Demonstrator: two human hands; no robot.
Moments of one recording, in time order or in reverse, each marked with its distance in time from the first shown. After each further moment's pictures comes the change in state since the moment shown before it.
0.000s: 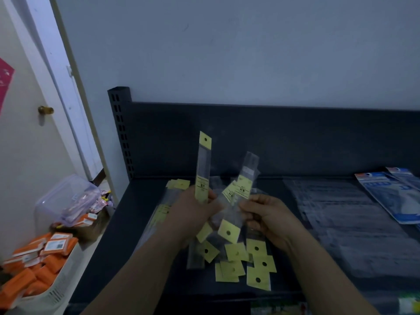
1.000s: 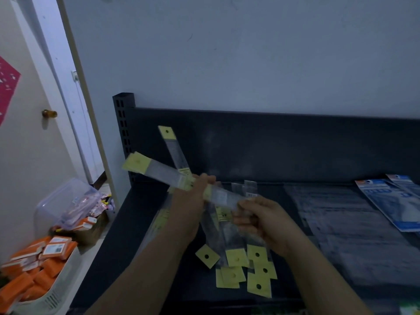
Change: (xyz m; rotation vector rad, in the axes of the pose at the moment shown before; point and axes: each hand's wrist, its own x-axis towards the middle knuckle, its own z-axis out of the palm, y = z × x) left_hand 0.017 0.012 0.010 -0.697 0.229 0.009; right_hand -0.009 -0.007 0.010 -0.093 0.015 -0.010
